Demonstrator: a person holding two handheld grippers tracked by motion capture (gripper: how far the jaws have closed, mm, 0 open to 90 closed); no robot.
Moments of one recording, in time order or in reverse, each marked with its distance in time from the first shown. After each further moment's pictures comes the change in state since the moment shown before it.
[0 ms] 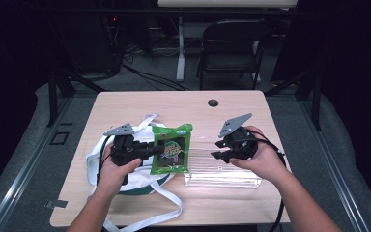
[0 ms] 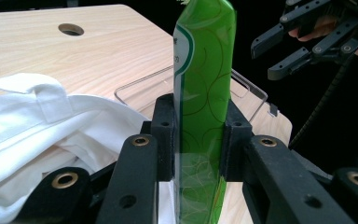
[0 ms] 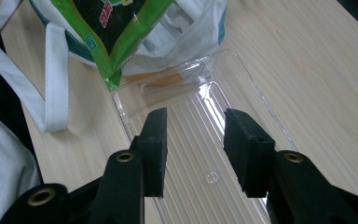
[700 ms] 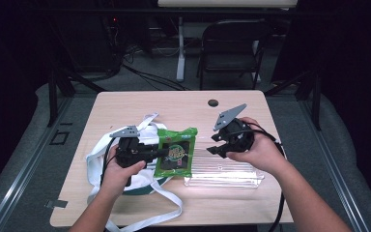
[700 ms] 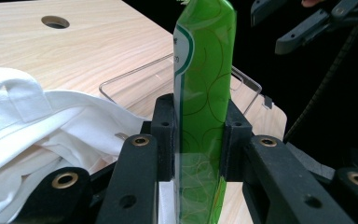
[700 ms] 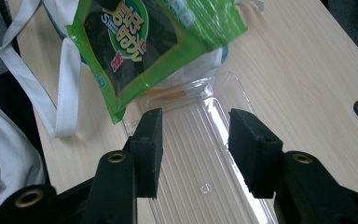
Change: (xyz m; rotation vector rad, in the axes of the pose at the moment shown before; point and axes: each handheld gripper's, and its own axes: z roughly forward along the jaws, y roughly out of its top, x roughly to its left) left arm -0.005 -0.003 0.011 0.028 -0.027 0.013; right arm -0.001 0.027 -0.011 0.011 0.014 -0.065
